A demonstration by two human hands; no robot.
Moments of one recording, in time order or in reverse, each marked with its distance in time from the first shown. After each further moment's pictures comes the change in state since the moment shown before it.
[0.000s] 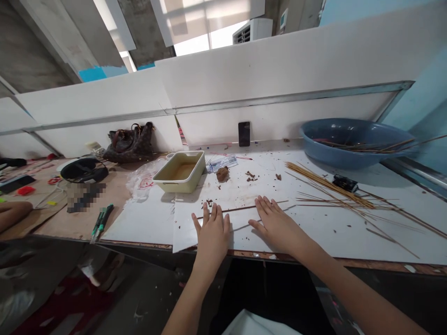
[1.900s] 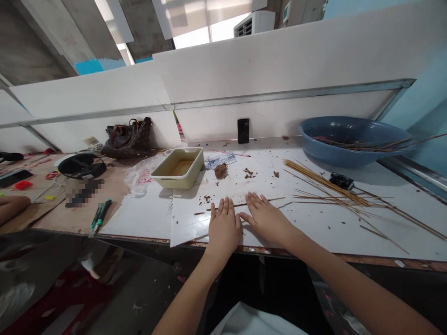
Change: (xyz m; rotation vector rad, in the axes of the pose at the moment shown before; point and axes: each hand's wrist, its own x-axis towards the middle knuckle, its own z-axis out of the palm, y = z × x) left_hand 0.010 0.039 0.001 -0.053 -0.111 0.129; right_hand 0.015 -0.018 -0.011 -0.008 -0.066 -0.049
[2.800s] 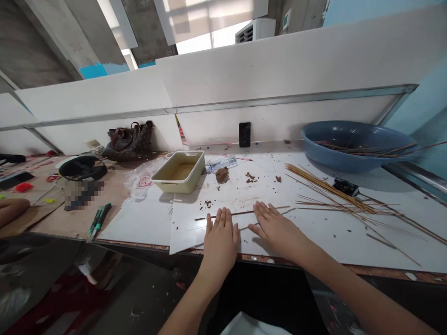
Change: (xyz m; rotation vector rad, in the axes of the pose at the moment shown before) left_hand -0.017 -0.015 0.012 0.039 0.083 0.002; right_hand -0.020 0.024 0.019 -0.066 0.089 -0.109
